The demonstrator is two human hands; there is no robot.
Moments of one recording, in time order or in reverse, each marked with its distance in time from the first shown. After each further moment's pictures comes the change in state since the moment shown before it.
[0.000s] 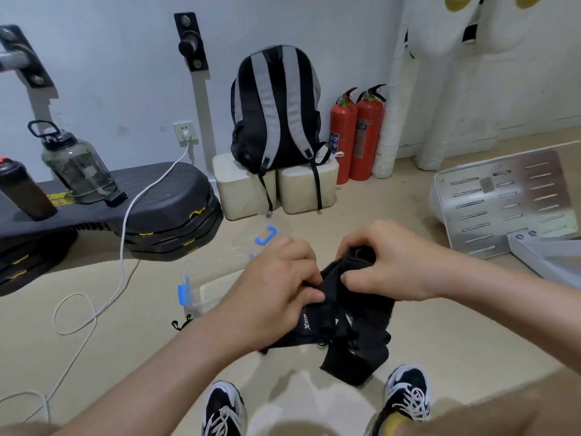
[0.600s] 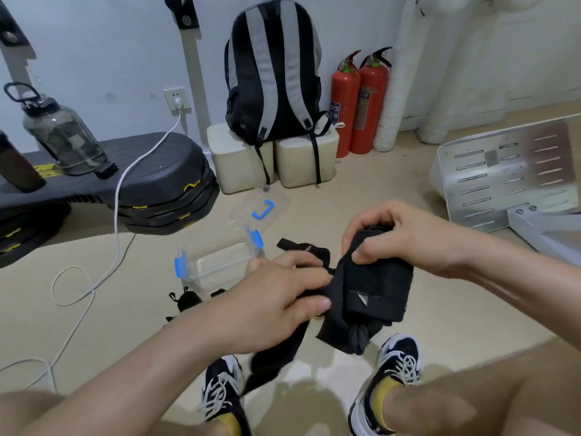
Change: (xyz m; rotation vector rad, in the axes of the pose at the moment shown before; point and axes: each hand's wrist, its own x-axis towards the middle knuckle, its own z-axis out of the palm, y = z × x) left_hand -0.022 0.017 0.010 -0.189 -0.421 -0.177; right_hand -0.002 0.024 0.010 0.582 -0.162 0.080
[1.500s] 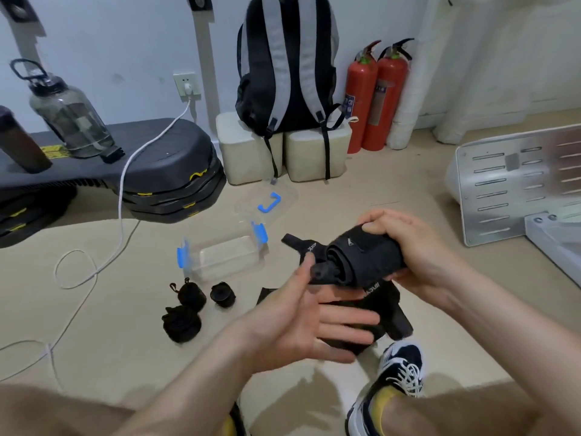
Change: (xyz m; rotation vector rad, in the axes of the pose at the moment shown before) left_hand 0.023 -0.020 0.051 -1.559 -0.225 -0.481; right_hand 0.029 0.039 0.017 0.572 0.377 0.121
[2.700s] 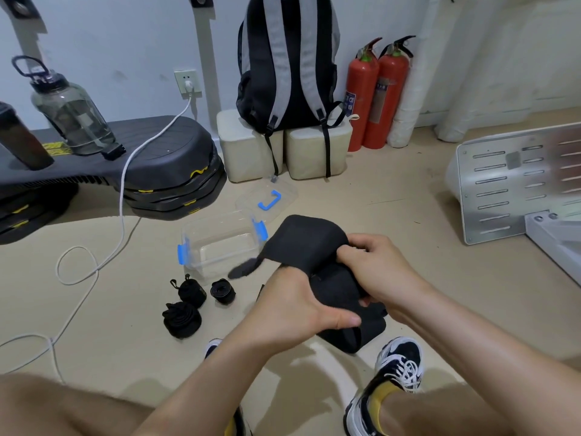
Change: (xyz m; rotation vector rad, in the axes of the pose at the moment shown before) left_hand 0.006 -0.002 0.009 0.693 0.417 0.579; right_hand -0.009 0.021 0.030 -0.369 0.087 0.093
